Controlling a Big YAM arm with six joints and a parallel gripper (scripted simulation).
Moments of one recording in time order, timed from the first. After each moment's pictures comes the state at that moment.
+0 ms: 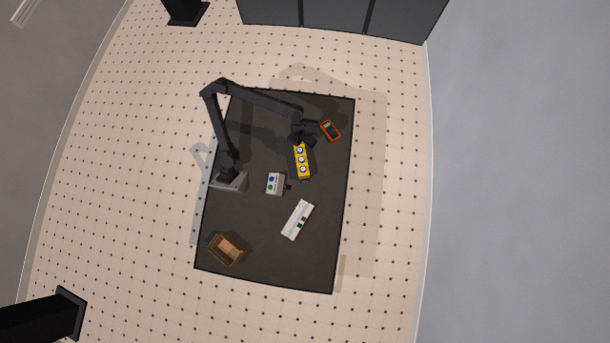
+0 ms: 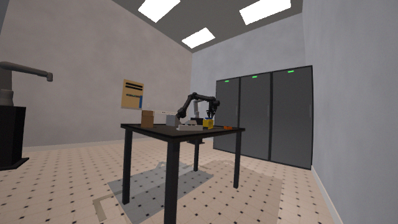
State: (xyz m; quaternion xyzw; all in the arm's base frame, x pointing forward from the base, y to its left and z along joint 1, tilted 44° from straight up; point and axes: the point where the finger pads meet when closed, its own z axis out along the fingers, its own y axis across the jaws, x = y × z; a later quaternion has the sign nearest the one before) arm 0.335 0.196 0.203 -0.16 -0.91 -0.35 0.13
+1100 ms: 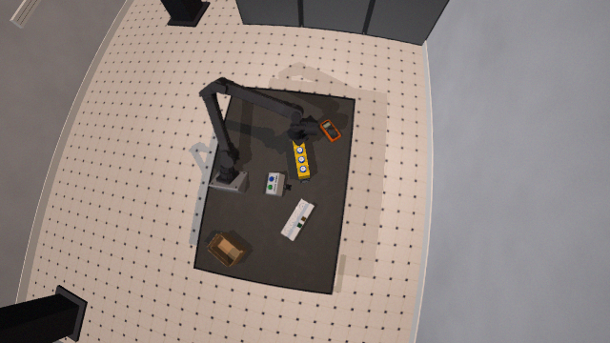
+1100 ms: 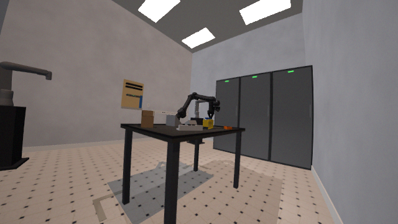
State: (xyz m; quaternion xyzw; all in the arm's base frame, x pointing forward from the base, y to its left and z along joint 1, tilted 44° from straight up) arm 0.335 0.196 0.204 0.45 -0.81 -0.35 -0.12
